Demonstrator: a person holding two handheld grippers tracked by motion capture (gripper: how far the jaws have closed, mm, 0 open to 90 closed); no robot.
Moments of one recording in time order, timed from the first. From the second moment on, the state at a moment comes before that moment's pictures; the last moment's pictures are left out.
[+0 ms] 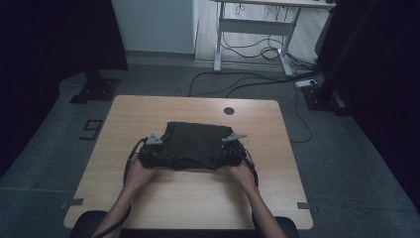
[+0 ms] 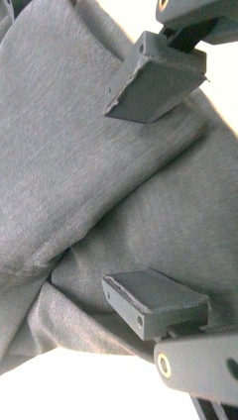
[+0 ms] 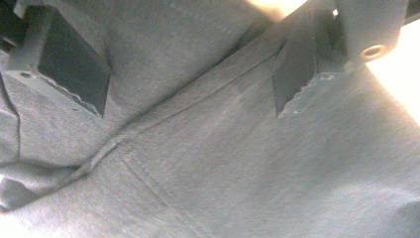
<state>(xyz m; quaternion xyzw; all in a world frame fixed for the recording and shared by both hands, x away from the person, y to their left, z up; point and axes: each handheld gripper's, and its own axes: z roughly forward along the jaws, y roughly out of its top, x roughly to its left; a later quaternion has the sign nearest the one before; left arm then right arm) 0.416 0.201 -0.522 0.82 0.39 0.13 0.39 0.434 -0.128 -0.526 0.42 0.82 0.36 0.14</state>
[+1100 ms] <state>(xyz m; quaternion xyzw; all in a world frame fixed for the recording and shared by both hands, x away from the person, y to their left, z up) 0.346 0.263 -0.538 0.84 0.40 0.16 0.33 0.354 -0.220 -0.526 0.45 0.81 0.33 0.18</state>
